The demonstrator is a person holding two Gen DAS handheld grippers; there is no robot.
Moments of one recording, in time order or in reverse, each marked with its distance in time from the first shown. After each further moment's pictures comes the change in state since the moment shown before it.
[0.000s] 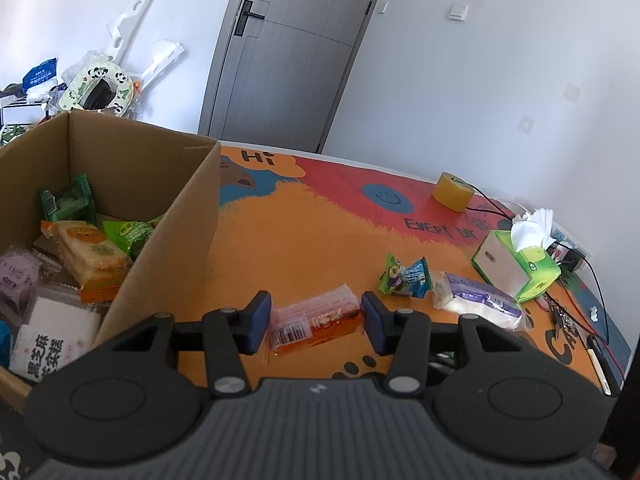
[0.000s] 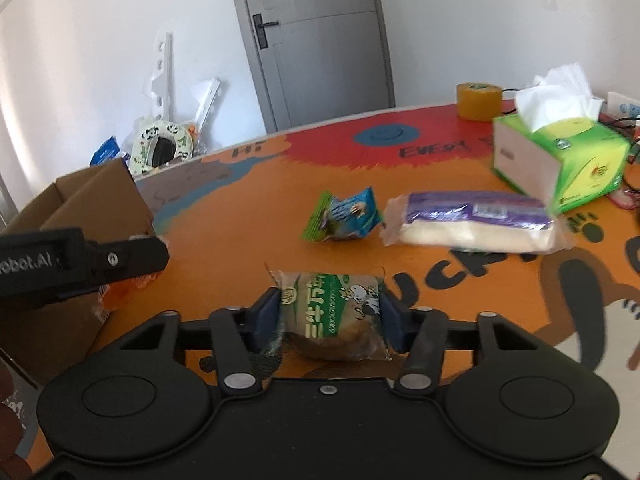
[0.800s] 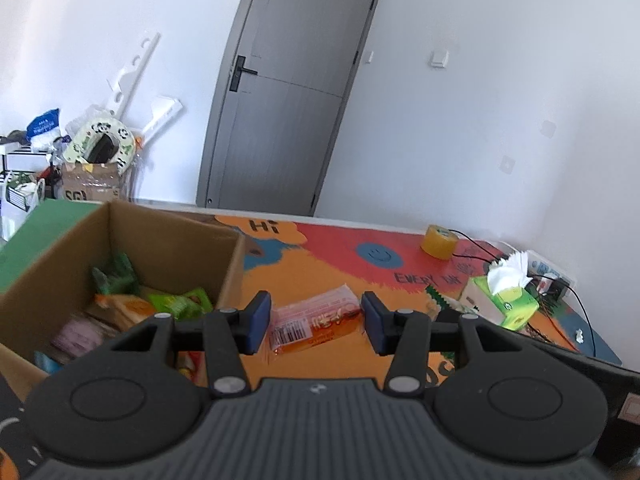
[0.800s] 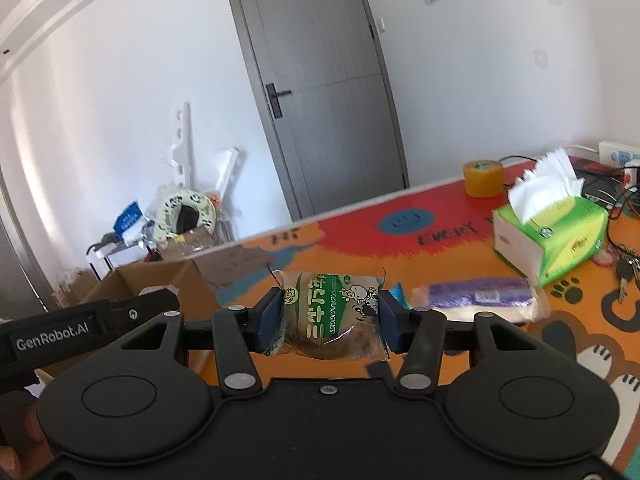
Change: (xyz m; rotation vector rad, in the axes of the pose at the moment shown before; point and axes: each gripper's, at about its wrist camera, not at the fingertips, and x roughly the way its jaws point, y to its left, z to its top) left arm -0.066 0.010 0.026 0.048 -0.150 -0.003; right arm -0.067 0.023 0.035 0.040 -0.193 0.067
